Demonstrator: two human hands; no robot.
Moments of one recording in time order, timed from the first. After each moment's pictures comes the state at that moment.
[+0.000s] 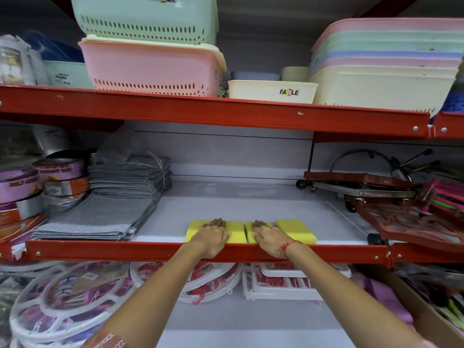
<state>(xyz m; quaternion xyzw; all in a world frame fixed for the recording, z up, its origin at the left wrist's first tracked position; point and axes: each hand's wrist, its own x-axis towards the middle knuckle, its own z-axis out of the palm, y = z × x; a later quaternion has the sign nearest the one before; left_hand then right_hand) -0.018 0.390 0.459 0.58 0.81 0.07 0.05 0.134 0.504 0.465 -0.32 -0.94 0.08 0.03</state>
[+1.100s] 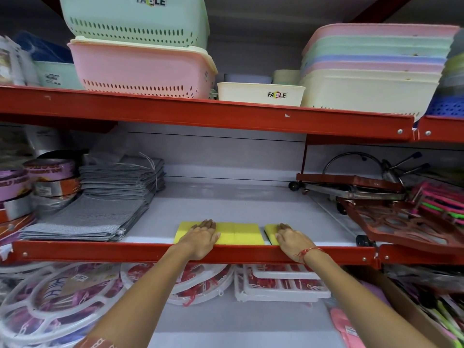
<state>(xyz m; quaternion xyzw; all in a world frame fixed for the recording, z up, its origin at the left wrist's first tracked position) -0.020 0.391 0.452 0.58 0.81 0.08 0.05 0.197 0.542 0.459 -0.41 -0.91 0.08 0.07</state>
